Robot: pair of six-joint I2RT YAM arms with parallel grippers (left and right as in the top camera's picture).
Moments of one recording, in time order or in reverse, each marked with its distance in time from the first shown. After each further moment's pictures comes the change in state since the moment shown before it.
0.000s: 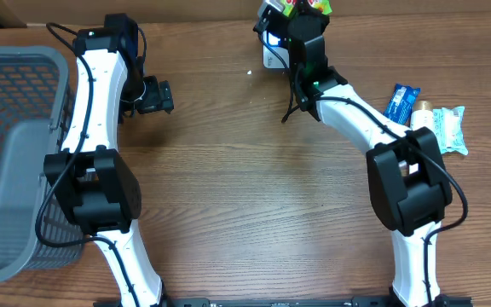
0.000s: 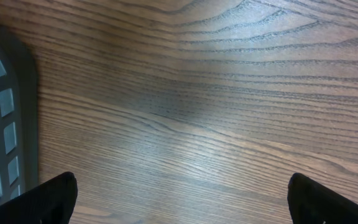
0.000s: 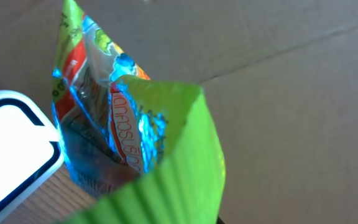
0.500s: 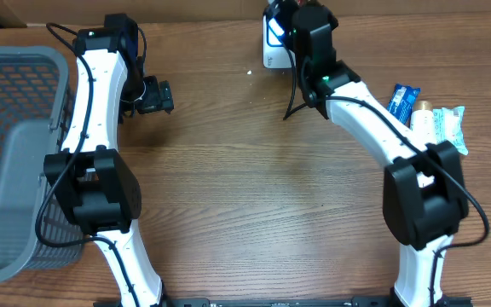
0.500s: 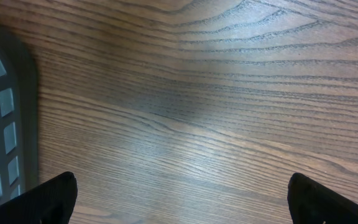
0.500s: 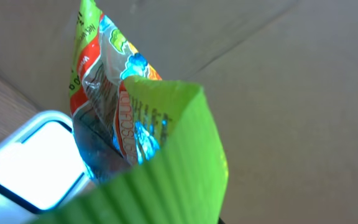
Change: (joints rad) left arm 0.000 0.000 0.000 0.000 0.000 0.000; right arm 0.000 -0.098 0.000 -0.221 -0.028 0.307
